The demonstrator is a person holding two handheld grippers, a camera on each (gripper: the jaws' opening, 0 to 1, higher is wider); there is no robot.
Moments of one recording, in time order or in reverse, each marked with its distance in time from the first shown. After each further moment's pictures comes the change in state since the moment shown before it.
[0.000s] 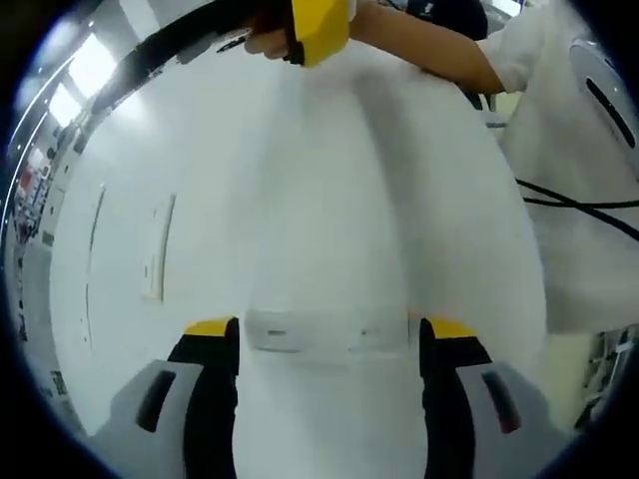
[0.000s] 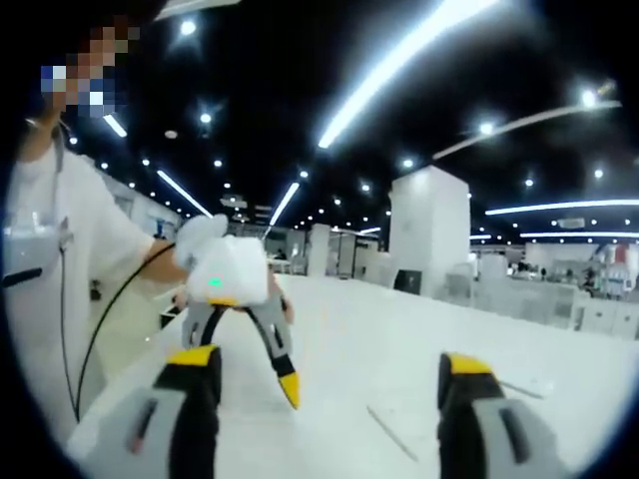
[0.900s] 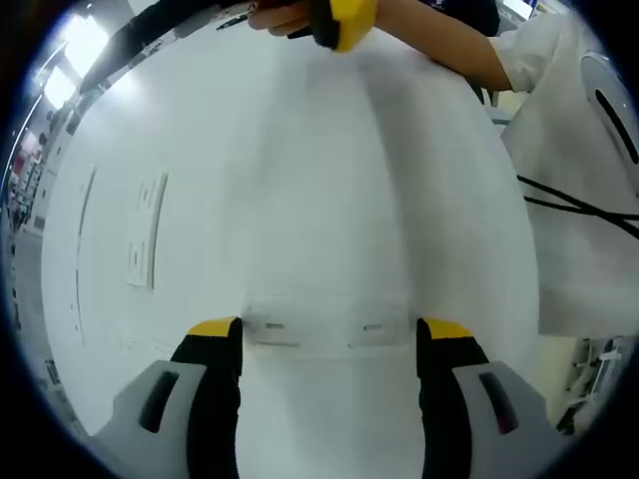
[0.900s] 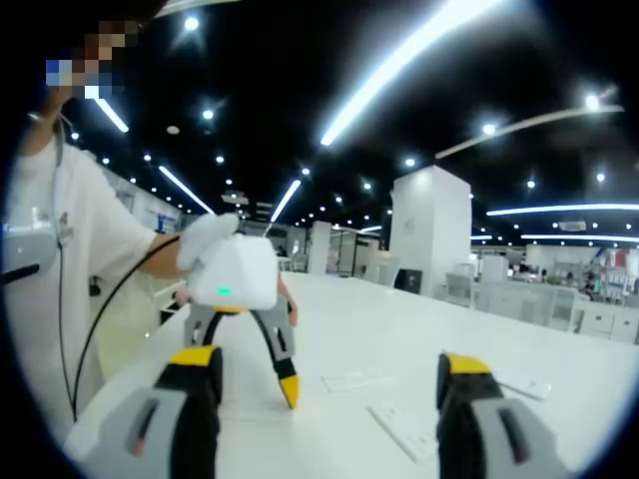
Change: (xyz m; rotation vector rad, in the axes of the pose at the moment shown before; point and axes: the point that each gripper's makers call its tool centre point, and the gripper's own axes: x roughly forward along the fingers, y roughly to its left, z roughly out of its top) left arm 0.003 -0.001 -0.005 -0.046 0.085 -0.040; right arm 0.001 0.002 -0.002 -0.015 0.012 0.002
